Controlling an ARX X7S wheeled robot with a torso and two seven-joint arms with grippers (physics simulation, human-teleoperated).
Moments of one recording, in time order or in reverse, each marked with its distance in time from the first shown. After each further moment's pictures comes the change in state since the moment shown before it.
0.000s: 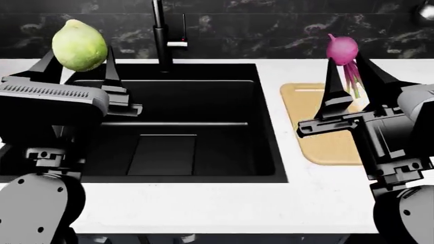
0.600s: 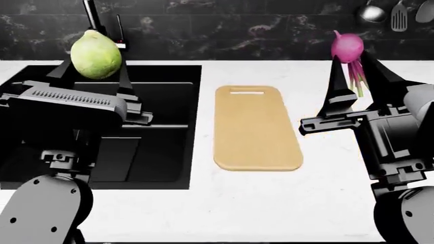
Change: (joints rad) left arm 0.009 -0.017 0.061 -0.023 0.035 0.000 -0.003; right arm -0.002 -0.005 0.008 -0.008 0.007 -0.005 0.024
